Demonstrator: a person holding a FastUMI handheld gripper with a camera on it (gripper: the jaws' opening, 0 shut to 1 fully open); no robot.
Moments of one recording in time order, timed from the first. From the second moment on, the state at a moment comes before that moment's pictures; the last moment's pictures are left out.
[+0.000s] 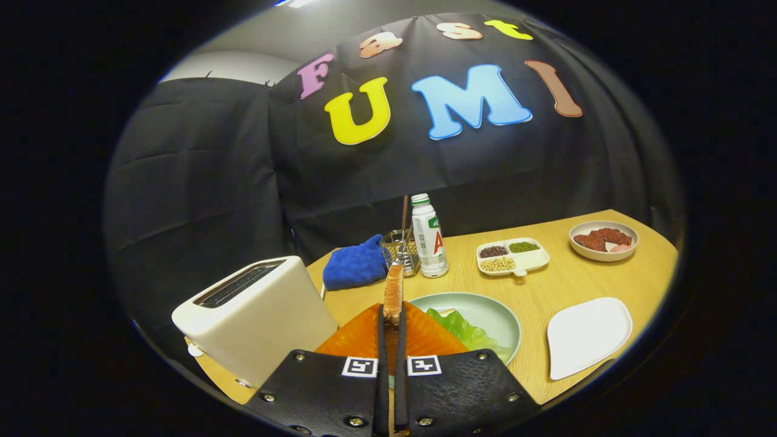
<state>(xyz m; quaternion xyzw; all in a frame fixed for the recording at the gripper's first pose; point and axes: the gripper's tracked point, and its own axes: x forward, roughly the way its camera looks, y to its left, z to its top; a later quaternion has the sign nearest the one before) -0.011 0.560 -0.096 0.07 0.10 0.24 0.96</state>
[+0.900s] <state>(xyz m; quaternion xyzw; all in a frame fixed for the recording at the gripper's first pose) 0.010 0.502 -0.122 -0.01 0.13 0.15 0.98</state>
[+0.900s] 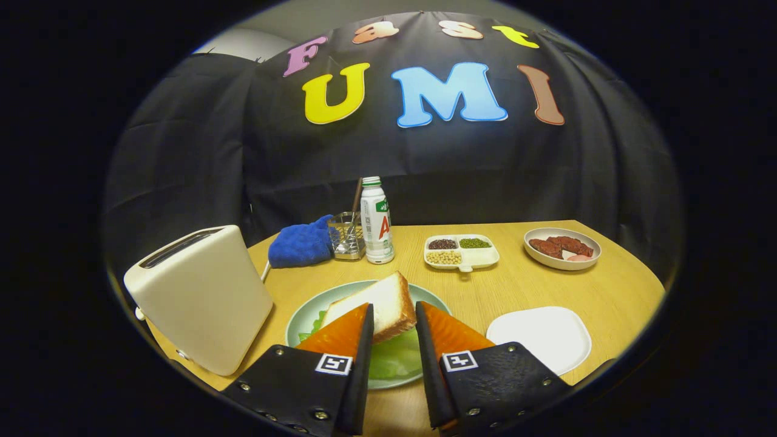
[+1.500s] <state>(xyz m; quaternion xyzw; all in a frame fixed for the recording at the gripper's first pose) -0.002 0.453 -0.086 -0.01 0.08 0.15 0.99</state>
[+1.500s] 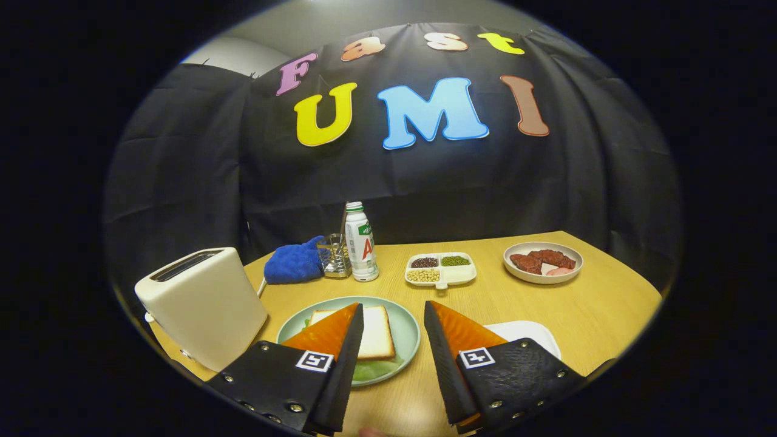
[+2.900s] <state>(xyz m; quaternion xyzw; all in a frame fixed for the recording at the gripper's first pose) 0.033 0.176 -0.055 -0.04 0.03 0.07 1.00</state>
